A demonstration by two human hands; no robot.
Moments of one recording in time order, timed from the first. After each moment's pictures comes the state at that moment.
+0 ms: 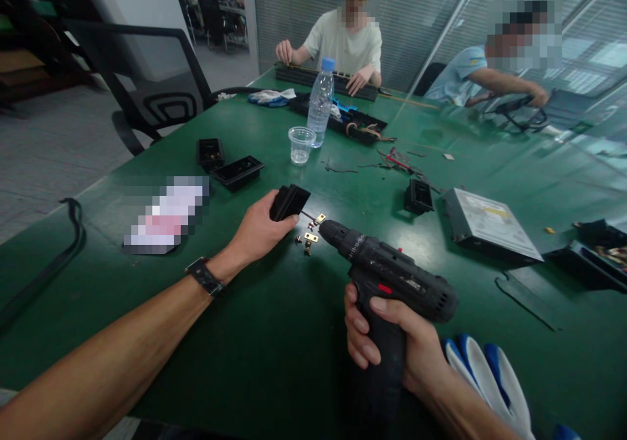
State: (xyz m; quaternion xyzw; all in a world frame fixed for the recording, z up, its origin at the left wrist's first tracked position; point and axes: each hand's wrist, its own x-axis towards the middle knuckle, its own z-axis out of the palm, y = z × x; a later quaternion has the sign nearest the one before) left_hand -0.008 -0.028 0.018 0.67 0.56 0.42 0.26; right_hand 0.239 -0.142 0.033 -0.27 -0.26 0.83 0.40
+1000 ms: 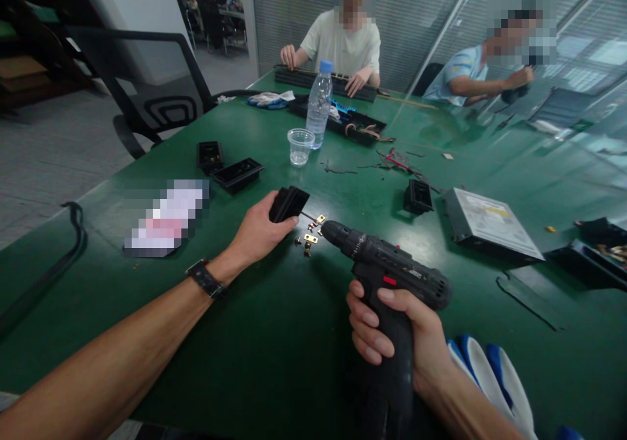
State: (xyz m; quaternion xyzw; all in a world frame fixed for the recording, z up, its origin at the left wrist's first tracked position) left_hand -0.007 -0.028 0.019 0.67 0.56 0.42 0.25; right_hand 0.240 -0.136 0.038 -0.24 -0.19 0.86 0.40
